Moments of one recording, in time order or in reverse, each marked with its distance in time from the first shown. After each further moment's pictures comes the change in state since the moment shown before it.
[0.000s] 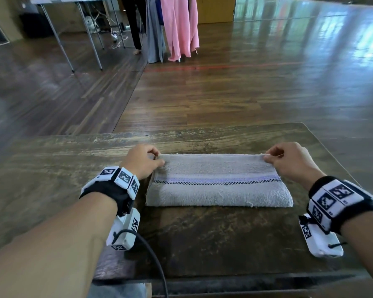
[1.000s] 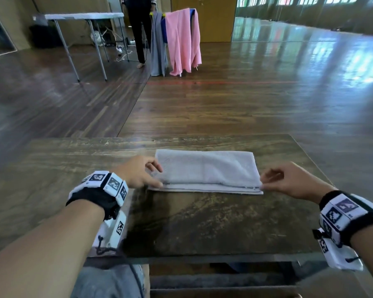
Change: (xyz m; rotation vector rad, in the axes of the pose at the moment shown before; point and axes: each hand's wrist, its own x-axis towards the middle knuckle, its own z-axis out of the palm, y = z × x) left_hand -0.052 -0.009 -0.041 0.020 -0.288 0.093; right_hand -0.056 0.005 -0.038 0.048 -0.316 -0.267
